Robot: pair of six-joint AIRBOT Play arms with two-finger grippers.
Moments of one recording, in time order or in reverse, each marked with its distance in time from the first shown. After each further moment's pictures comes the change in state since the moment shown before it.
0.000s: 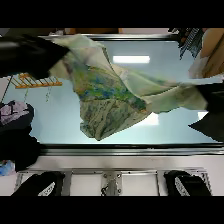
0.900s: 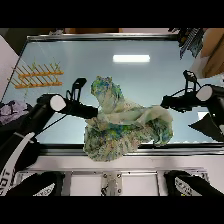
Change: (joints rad) left arm -0.089 -0.259 -0.797 0.054 0.256 -0.118; right arm 0.000 -0.546 -0.360 -0.155 -0.246 0.153
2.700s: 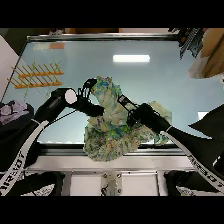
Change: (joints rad) left arm -0.021 -0.142 0.114 0.009 -0.035 0.055; right arm 0.660 -0.287 -0.067 -0.618 -0.227 0.056
